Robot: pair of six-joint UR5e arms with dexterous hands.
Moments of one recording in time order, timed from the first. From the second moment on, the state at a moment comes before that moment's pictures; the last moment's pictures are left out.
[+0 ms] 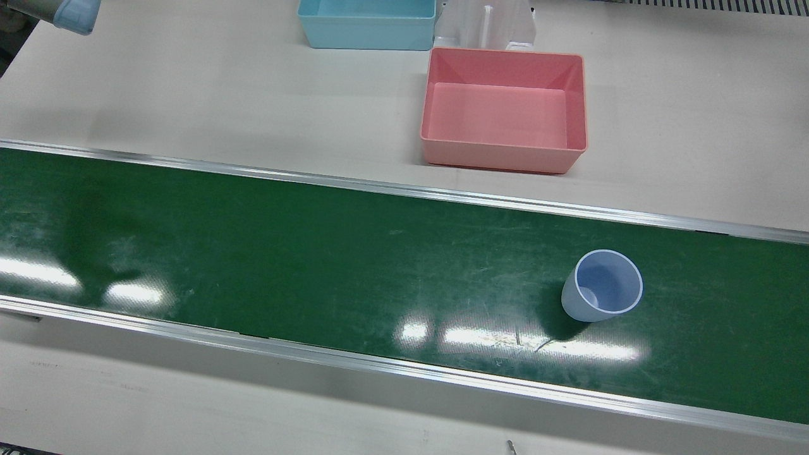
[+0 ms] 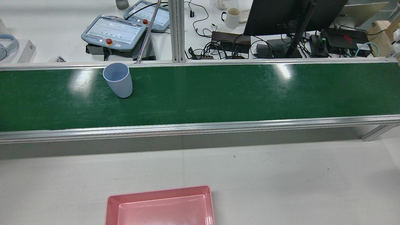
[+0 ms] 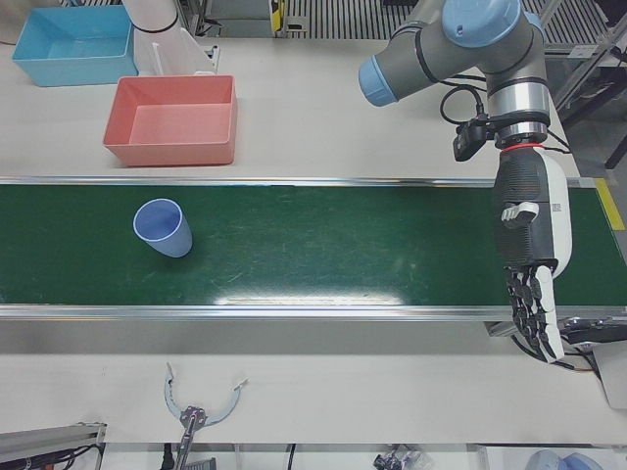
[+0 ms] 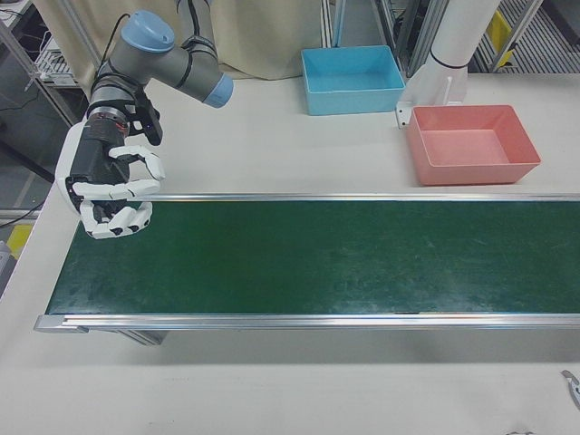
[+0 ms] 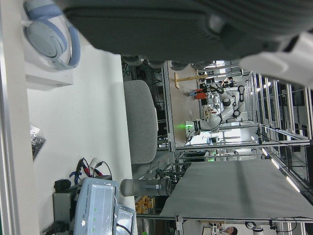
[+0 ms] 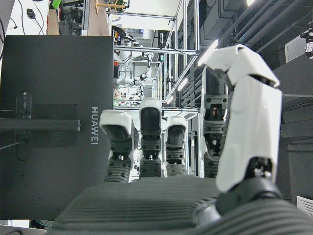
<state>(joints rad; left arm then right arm) -1.42 -1.88 -1.70 0.65 1.61 0.09 1.40 -1.62 1.75 -3.06 -1.43 -0.02</state>
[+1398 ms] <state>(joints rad) -1.42 -1.88 -1.70 0.65 1.61 0.09 1.40 -1.62 1.75 -3.06 -1.43 -0.02</state>
